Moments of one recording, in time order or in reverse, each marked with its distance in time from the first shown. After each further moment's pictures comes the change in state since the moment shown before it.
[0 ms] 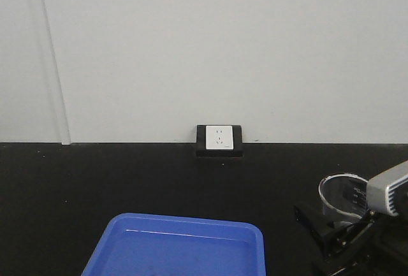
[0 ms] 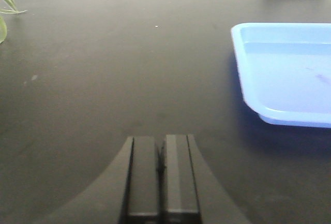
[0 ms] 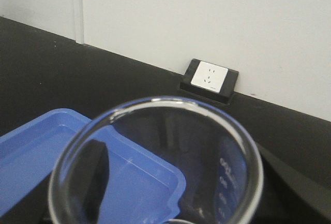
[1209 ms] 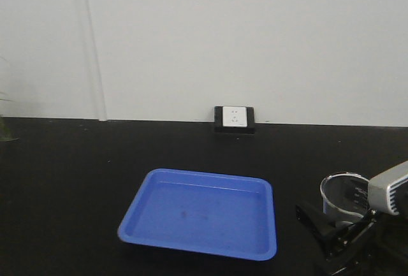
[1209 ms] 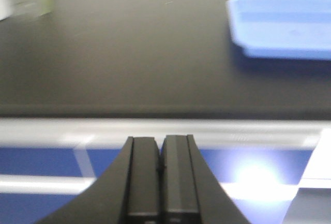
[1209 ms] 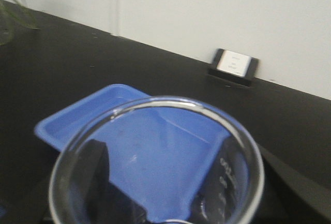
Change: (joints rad) left arm 0.000 0.000 0.000 0.000 0.000 0.000; right arm -0.001 0.000 0.000 0.000 0.002 0.000
